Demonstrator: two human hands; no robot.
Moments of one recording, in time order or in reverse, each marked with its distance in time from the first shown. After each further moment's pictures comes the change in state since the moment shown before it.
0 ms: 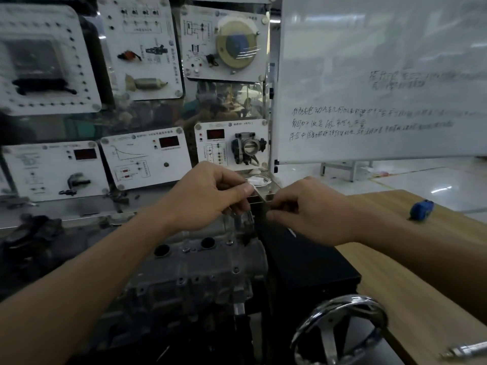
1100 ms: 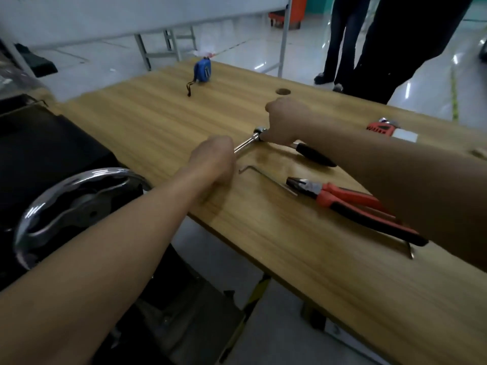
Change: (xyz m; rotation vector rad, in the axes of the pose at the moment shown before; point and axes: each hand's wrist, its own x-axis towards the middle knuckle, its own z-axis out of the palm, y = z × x) left_hand 0.051 0.045 0.462 0.544 -0.493 0.086; right_hand -0.326 0.210 -0.023 -0.480 -0.172 1.098
